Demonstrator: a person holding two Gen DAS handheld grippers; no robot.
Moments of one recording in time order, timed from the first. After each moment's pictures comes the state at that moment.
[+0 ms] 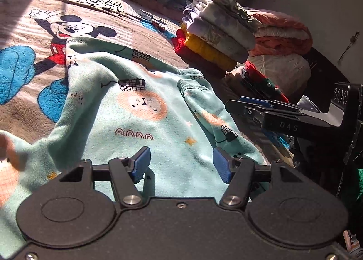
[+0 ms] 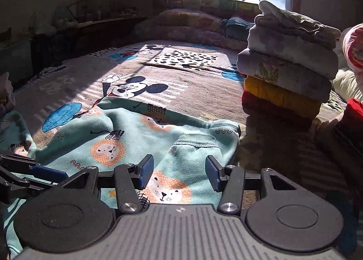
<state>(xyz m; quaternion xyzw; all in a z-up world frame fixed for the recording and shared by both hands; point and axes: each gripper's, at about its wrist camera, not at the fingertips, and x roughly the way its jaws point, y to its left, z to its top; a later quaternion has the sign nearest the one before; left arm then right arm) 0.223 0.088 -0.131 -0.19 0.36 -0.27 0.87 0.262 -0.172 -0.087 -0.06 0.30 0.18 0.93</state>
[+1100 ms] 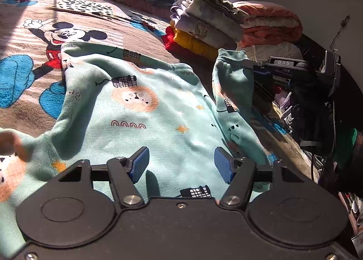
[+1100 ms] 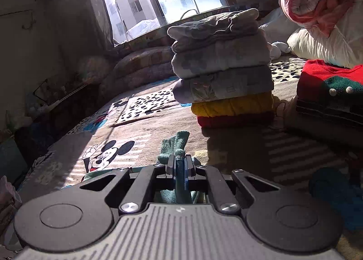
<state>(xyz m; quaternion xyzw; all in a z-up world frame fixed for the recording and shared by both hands) 0.198 0.086 -0.124 -0.15 0.35 -0.29 0.88 0.262 -0.271 -0.057 0.18 0.23 0.11 0.95</state>
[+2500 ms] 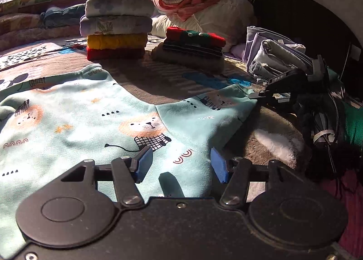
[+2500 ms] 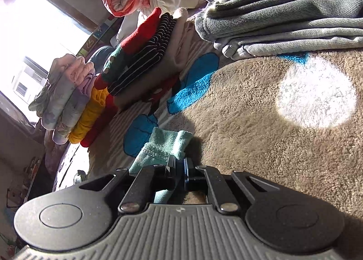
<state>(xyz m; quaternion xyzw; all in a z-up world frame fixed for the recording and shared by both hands) 0.119 -0.088 -0.146 0.10 0.31 -0.36 0.88 0.130 -0.475 -0.189 0.43 0.25 -0.10 0.86</state>
